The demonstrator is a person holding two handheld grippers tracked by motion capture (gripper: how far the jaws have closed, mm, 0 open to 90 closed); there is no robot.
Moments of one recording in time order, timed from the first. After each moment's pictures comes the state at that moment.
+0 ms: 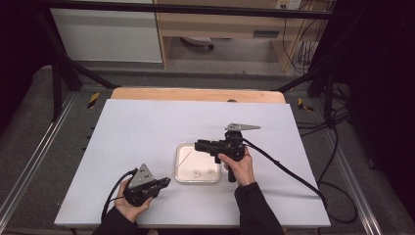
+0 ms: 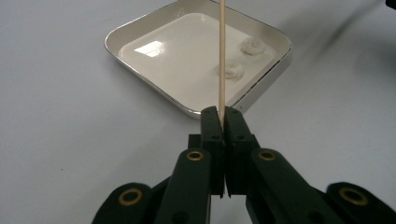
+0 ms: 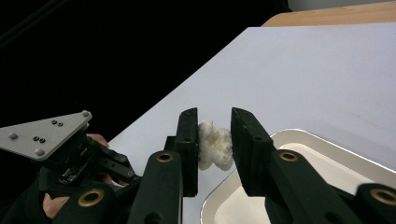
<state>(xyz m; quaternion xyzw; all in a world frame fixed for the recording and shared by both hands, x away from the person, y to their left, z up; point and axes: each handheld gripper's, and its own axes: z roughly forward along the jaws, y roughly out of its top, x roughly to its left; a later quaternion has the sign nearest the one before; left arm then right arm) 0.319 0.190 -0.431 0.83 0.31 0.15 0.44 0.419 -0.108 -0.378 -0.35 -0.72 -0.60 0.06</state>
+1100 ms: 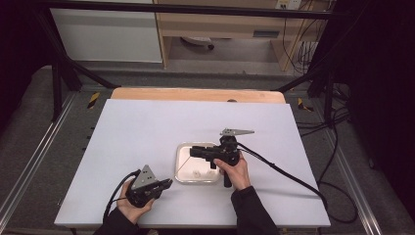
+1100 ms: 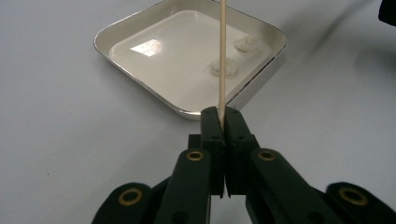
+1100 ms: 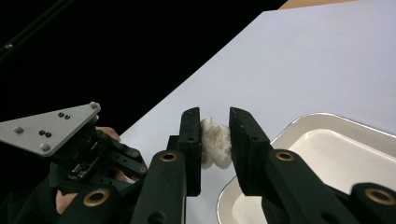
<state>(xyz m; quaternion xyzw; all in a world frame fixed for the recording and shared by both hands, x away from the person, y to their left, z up) 0.317 0.185 -0.435 0.83 0.30 0.14 0.44 0.413 -0.096 -0.394 -0.35 -0.72 -0.60 0.09</state>
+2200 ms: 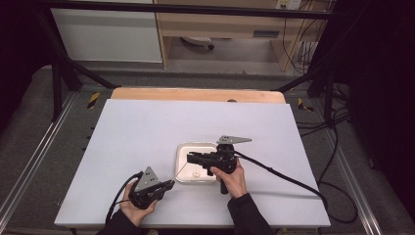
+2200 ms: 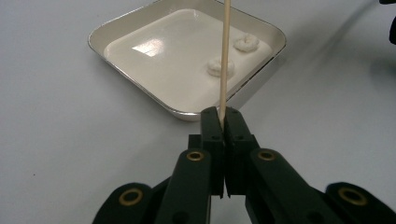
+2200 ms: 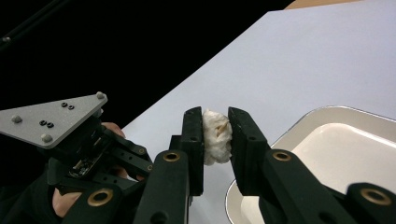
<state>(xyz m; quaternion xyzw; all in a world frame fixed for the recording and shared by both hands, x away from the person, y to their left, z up) 0.314 0.178 -0.440 0.83 0.31 0.15 0.44 0.396 -0.088 -0.403 -0.34 -0.72 -0.60 0.07</state>
